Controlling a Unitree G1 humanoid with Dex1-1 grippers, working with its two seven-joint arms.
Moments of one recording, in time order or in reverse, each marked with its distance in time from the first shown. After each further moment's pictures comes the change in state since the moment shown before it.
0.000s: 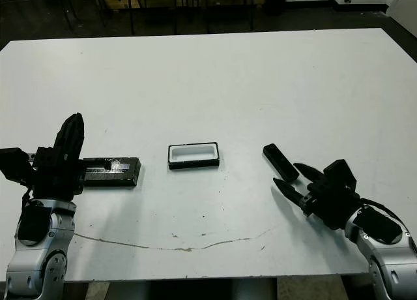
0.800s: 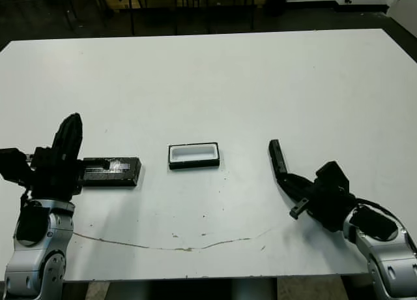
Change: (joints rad) left arm -0.002 0.000 0.006 -0.003 -0.011 0.001 0.000; right arm 0.016 0.003 0.032 -0.006 -0.041 0.019 -0.057
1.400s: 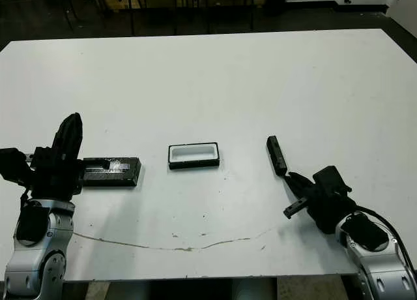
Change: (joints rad) left arm 0.000 0.000 -0.001 0.000 -0.006 0.001 0.000; right arm 0.042 0.053 0.000 -0.069 -0.083 -0.003 -0.150
